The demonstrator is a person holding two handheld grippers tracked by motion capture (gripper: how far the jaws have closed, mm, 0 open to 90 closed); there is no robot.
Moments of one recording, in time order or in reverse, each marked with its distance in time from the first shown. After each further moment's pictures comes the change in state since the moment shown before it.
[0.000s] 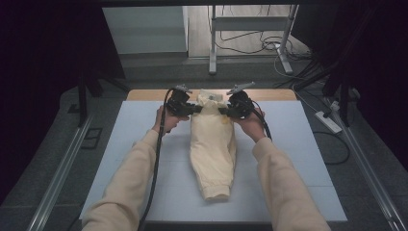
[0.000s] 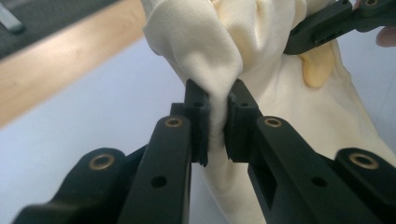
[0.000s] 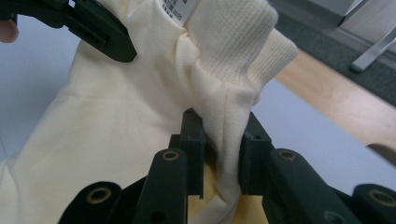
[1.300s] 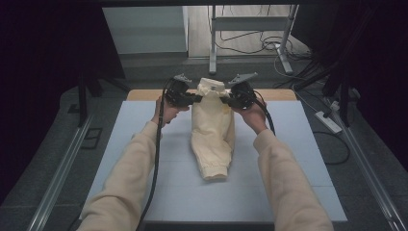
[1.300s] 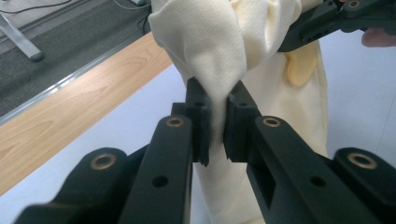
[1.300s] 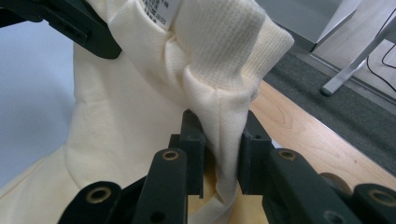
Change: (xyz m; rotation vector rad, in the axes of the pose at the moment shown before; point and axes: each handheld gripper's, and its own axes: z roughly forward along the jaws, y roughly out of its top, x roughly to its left) left arm 0.004 0.016 -0.009 -0.049 0.014 0.037; right arm -0.014 0.020 -0.008 -0.058 -0.056 -0.051
